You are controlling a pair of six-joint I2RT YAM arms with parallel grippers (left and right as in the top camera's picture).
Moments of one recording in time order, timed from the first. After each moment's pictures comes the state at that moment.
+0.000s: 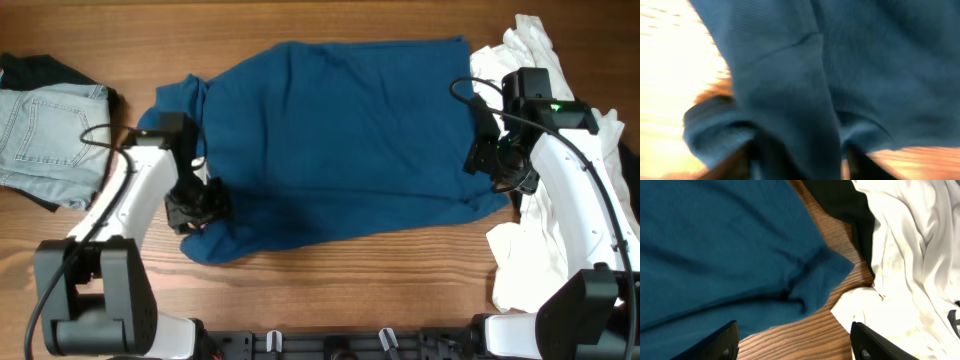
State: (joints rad) left arm -0.02 1.64 1.00 -1.11 0.15 -0.30; right arm -0.04 1.56 1.25 -1.16 0.11 0.35
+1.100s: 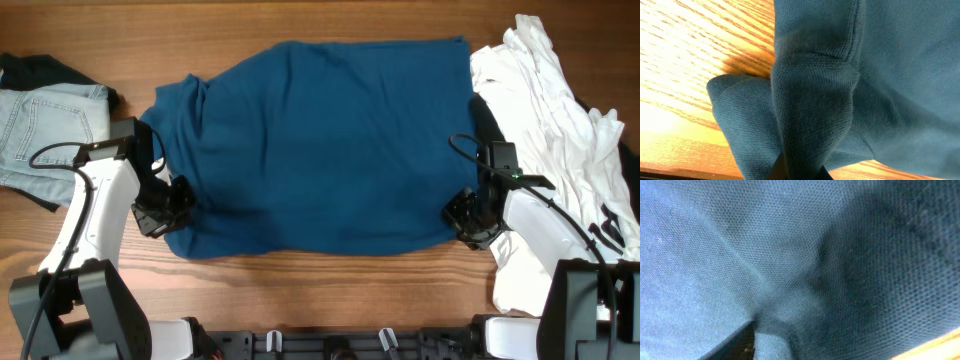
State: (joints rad) left arm 0.19 1.56 1.01 -1.14 0.15 -0.31; right arm -0.04 1.51 0.69 -0.72 -0.11 0.80
